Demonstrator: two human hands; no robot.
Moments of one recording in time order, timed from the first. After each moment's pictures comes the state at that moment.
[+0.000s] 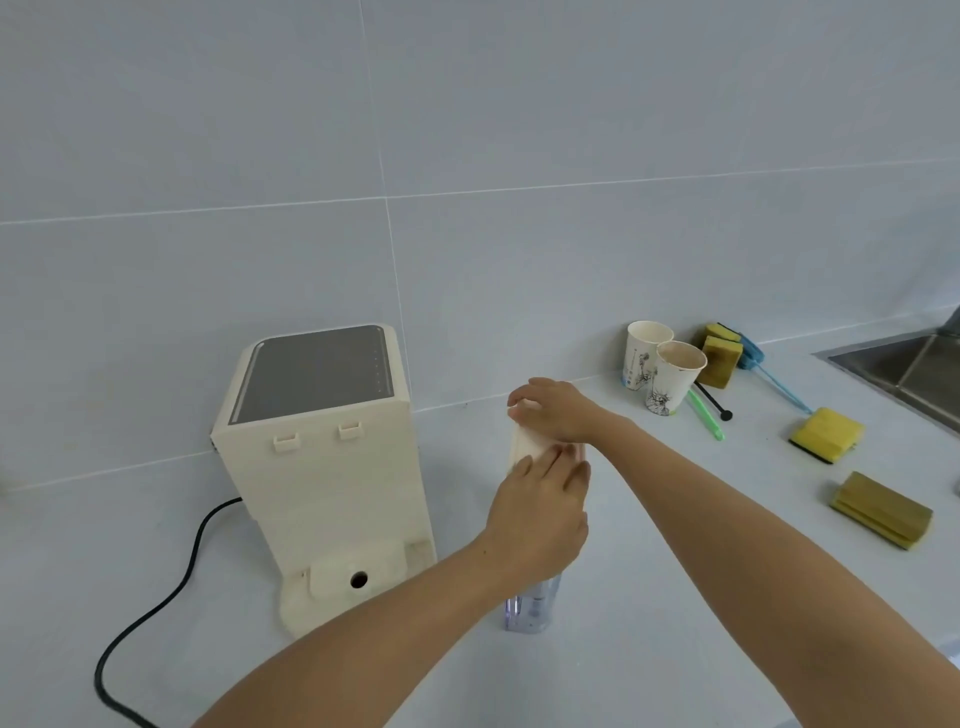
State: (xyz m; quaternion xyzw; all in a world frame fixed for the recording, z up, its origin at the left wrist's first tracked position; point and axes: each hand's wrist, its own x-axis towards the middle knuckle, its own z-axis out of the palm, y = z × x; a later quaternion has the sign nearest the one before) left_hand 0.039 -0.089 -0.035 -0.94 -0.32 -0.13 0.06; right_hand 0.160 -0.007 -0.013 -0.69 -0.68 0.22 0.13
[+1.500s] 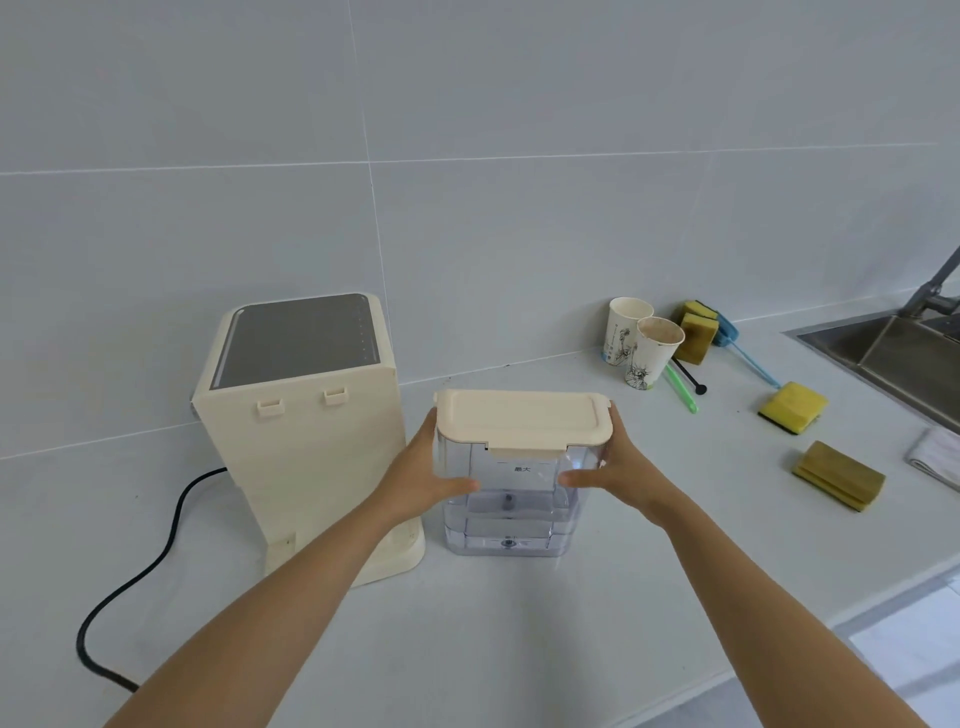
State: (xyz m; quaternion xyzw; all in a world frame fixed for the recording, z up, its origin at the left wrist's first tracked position) left_hand -0.039 -0.028 -0.079 -0.75 -0.45 -0.21 -0.43; right_hand 0.201 -0.109 -0.072 -0.63 -0.50 0.43 0.40
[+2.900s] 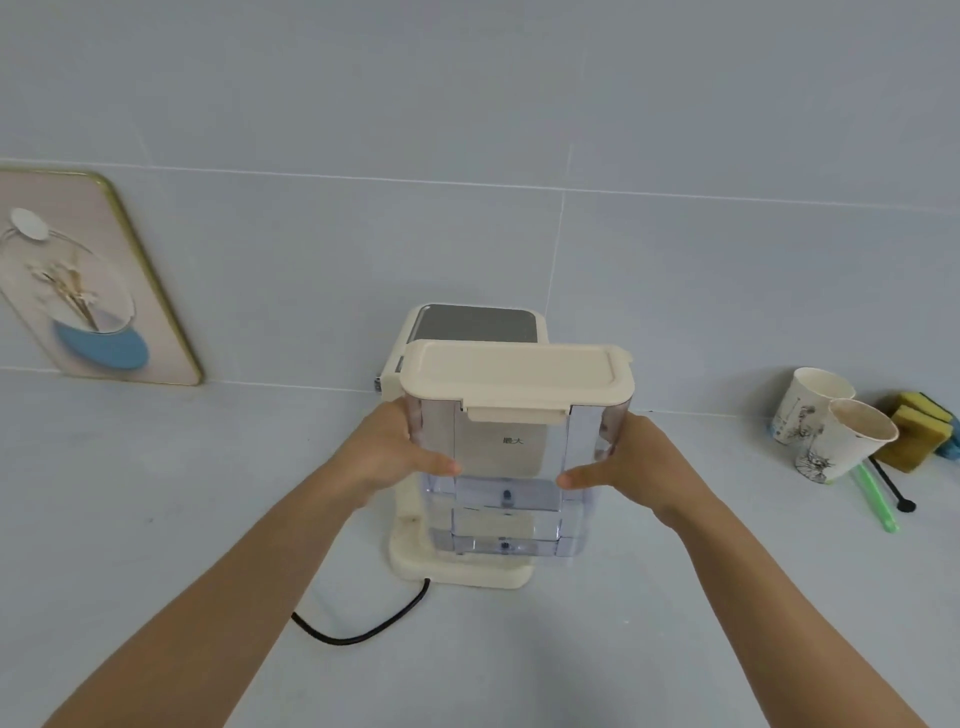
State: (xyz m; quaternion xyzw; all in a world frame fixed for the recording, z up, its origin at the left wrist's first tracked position) left_hand -0.213 -0.041 0.020 -0.56 -0.63 -0.31 -0.44; right_hand 0.031 -0.027 0.011 -0.59 -0.63 0.42 0.27
